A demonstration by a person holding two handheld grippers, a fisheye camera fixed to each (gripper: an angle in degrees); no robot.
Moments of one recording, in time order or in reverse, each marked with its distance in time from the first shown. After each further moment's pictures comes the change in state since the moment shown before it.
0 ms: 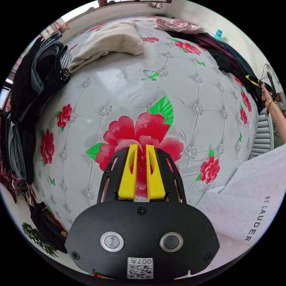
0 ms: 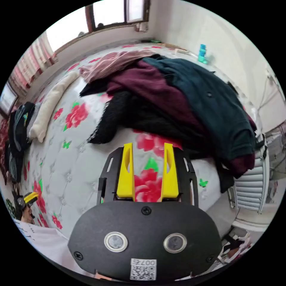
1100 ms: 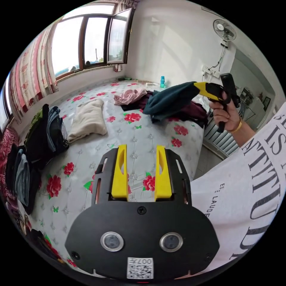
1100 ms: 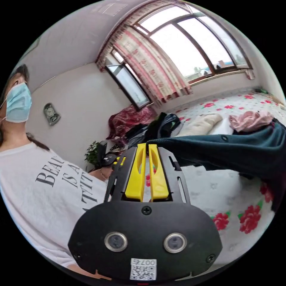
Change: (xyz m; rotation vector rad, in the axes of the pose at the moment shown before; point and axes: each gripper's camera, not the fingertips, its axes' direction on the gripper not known) left arm 0.047 0.130 -0.238 0.630 0.175 0.234; right arm -0.176 0.192 -0.268 0.350 -1.086 -0.563
